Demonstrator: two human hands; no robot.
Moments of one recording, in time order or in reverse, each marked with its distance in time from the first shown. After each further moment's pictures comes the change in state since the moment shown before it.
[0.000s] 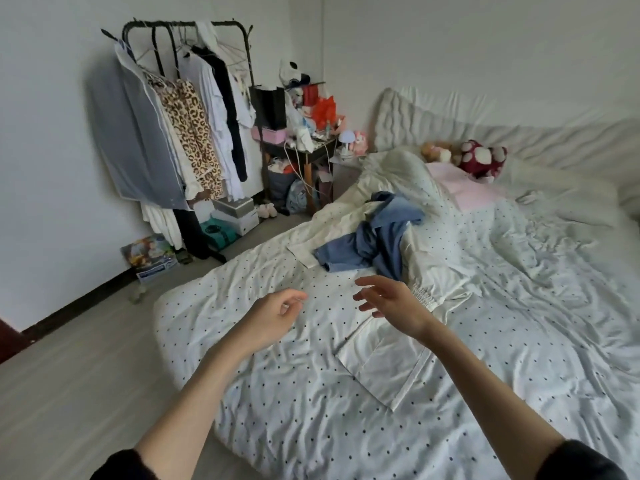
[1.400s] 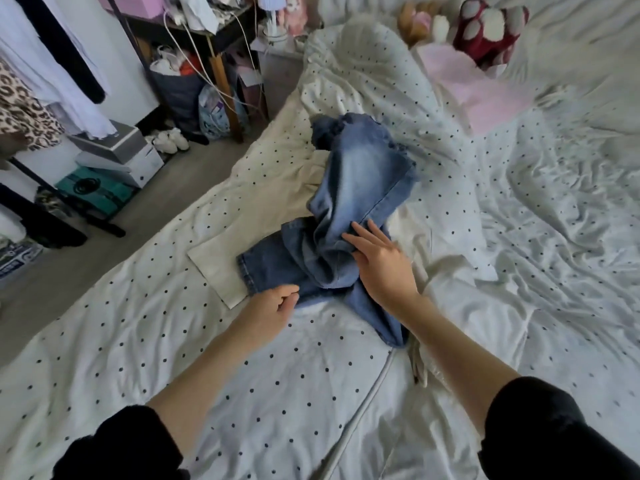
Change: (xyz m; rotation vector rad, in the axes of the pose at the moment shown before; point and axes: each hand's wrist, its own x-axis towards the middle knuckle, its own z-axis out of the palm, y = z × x) left_hand 0.483 -0.149 0.125 0.155 -0.240 -0.030; right_hand 0.434 0.234 -0.073 -0.635 0.323 -0.025
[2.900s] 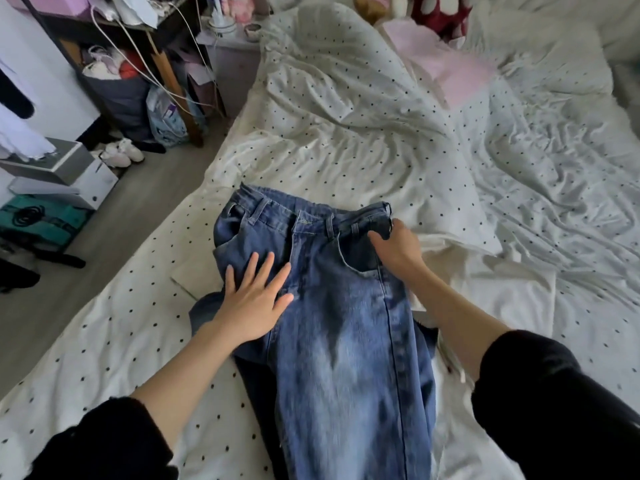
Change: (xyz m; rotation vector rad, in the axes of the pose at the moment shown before) left_hand 0.051 -0.048 -0.032 0.690 -0.247 0.151; right_hand 0.031 0.009 0.028 0.199 -0.003 0.753
